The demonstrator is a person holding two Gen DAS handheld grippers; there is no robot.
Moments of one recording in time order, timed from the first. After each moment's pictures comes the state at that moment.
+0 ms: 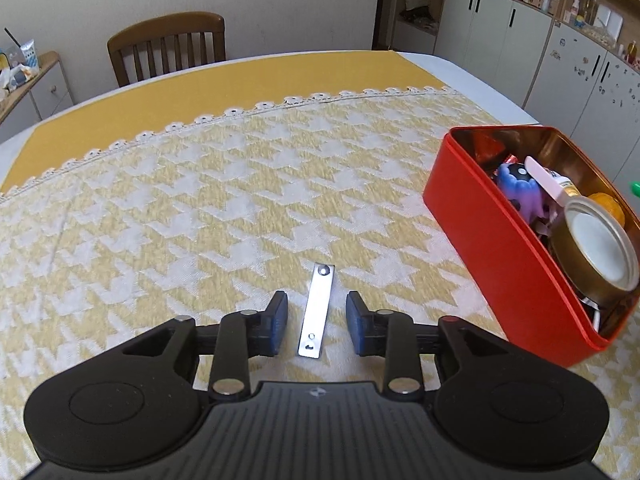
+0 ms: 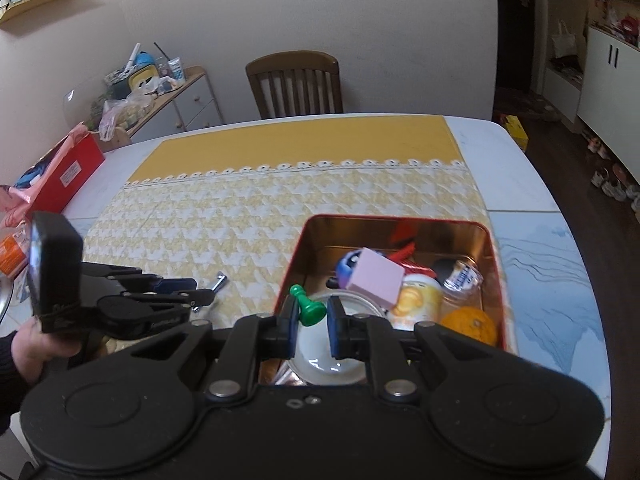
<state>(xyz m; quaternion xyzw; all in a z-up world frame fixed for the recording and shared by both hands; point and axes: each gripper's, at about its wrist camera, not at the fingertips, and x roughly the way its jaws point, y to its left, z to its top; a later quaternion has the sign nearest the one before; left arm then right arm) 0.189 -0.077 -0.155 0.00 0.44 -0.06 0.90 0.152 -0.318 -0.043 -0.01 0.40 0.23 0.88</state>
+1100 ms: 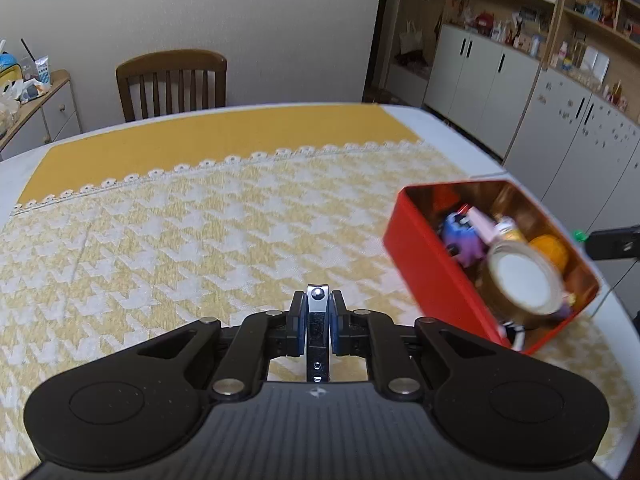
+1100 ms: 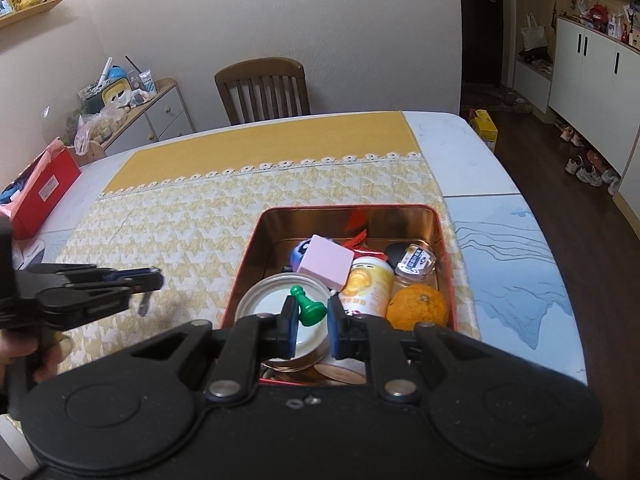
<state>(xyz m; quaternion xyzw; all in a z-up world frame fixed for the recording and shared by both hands) 0.141 -0.079 -0.099 -0.03 0.38 -0.07 0.92 0.141 -0.349 -0.045 0.01 0.40 0.20 0.90</state>
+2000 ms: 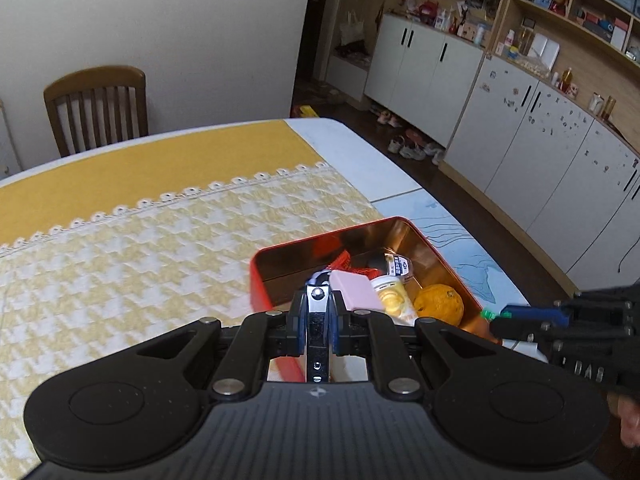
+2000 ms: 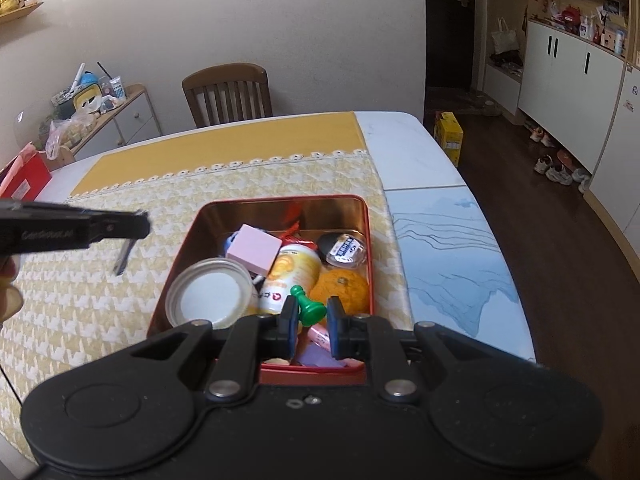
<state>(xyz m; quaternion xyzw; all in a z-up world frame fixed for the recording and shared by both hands) 0.194 -0.178 -0.057 -0.02 0.39 -0.15 0.91 0.137 -0.388 -0.056 -0.01 0.39 0.16 0.91</state>
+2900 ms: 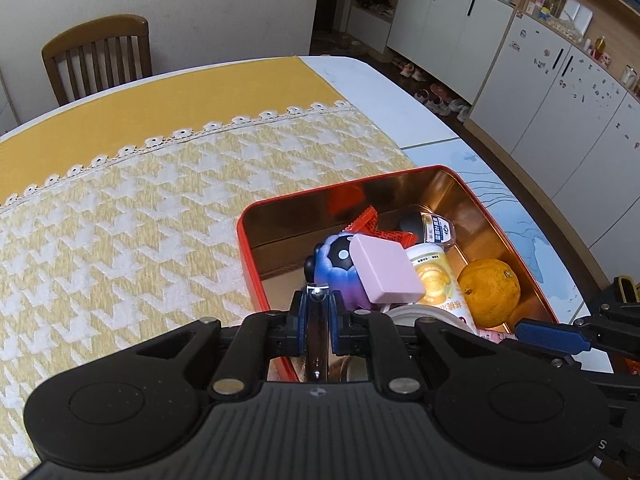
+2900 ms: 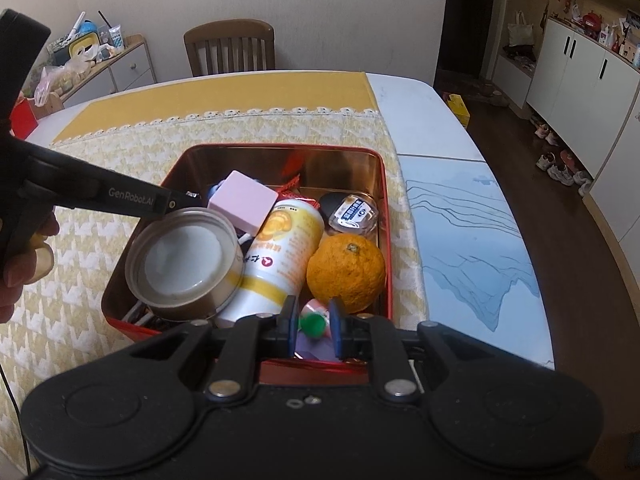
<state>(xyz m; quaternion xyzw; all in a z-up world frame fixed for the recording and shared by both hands) 0.235 -0.197 -0.113 -0.01 0.46 -0.12 0.88 0.155 -0.368 -0.097 -0.06 0.43 0.15 0.89</state>
